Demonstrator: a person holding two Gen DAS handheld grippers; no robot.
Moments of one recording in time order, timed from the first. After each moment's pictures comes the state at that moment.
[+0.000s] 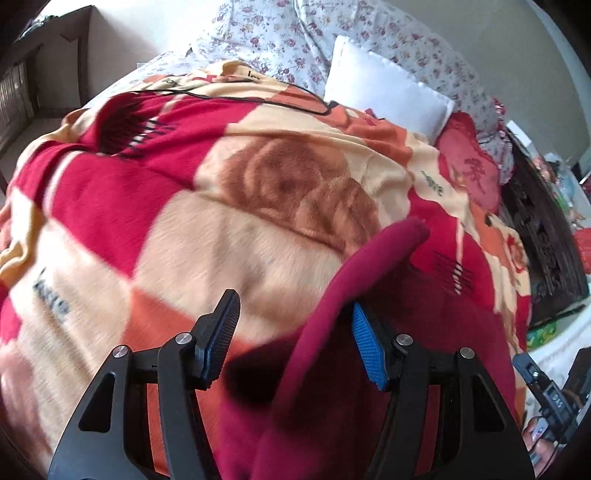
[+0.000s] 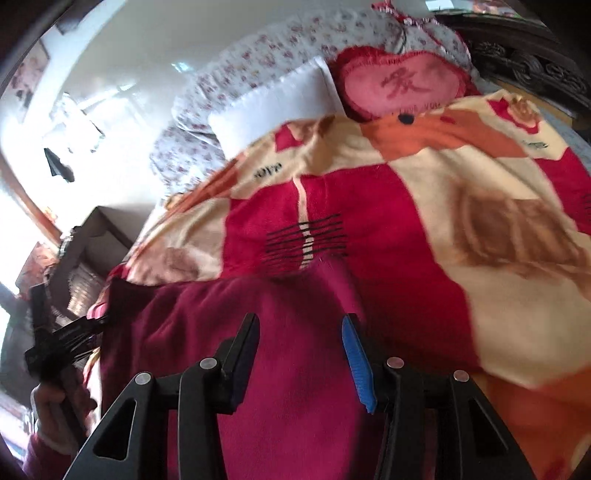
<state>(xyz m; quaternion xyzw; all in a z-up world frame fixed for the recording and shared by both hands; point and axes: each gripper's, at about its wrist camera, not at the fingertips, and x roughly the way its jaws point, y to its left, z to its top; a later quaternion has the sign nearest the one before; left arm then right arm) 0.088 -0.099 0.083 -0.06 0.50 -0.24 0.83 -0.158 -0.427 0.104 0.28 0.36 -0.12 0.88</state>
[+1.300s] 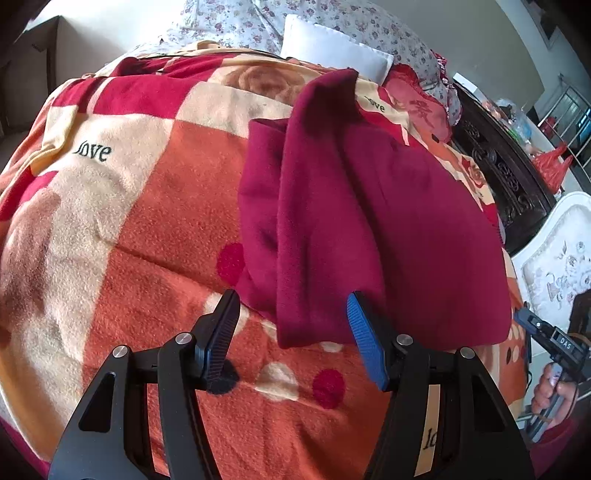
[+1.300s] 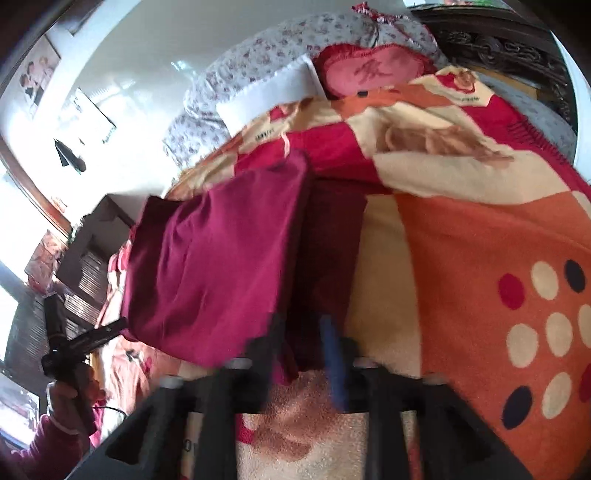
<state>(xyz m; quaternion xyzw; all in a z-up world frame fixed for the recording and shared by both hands) -0.050 -0.032 0.056 -0.01 0.50 -0.33 0.80 -0.306 -0.366 0.090 0.29 0.38 -0.13 0.87</state>
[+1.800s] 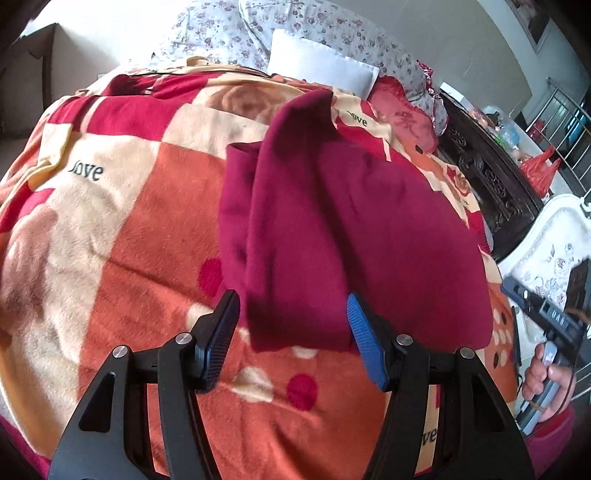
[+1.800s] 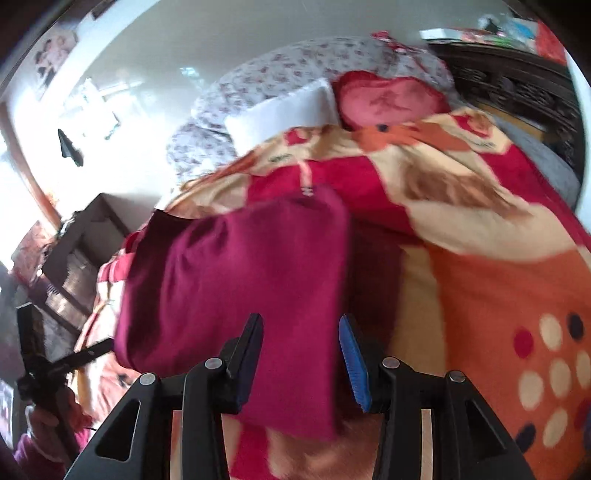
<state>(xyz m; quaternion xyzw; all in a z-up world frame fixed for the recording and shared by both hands) -0.056 -0.039 0.072 -0.03 0.48 -0.34 0.80 -0.253 -0.337 0.120 0.24 0.35 -0.14 0.90</state>
